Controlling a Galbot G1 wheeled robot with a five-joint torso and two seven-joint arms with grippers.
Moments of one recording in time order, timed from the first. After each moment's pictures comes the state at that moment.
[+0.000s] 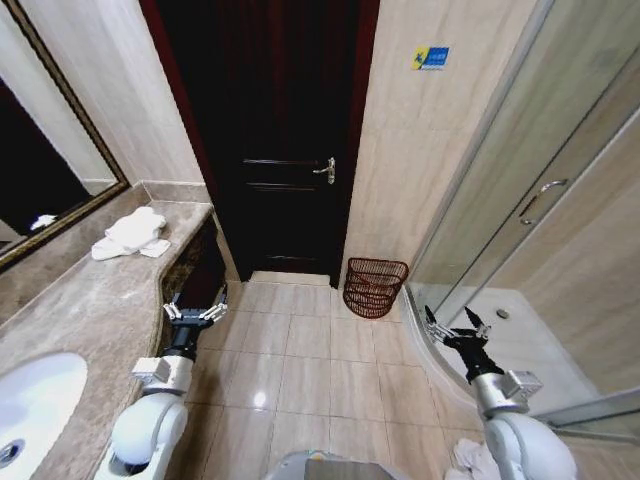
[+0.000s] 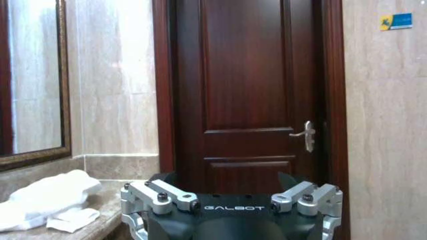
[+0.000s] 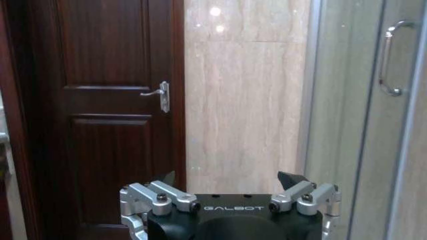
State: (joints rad) left arm 1.67 -1.30 -0.77 -2.23 -0.30 -0.05 -0.02; right arm -1.65 1.41 0.85 2.21 0.28 -0.15 -0.17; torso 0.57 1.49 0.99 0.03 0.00
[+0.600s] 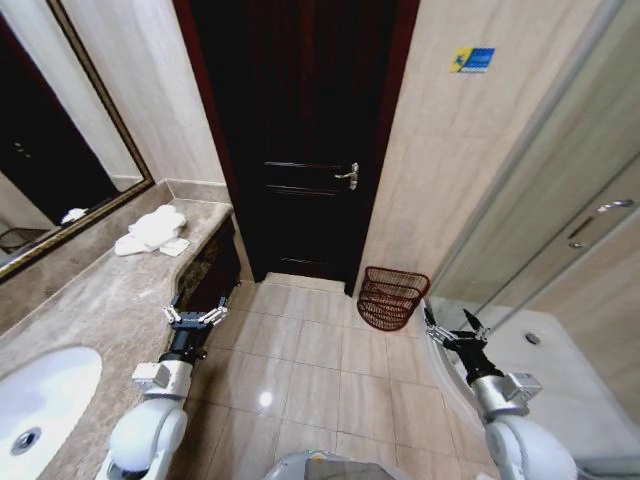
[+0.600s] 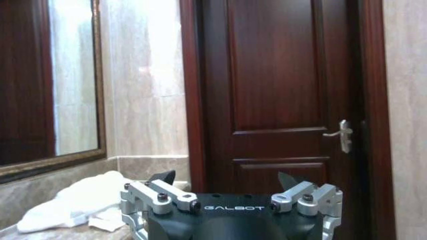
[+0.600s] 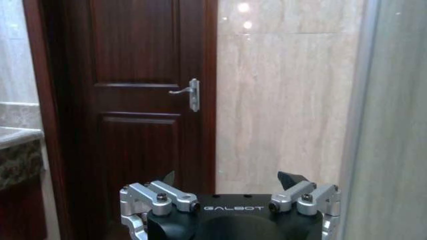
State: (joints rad) left arm 1.69 -1.32 -0.77 -2.25 -0.28 -0.07 -0.01; right arm -1.66 1.41 0.85 2.20 0.29 -0.14 -0.17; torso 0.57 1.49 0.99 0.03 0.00
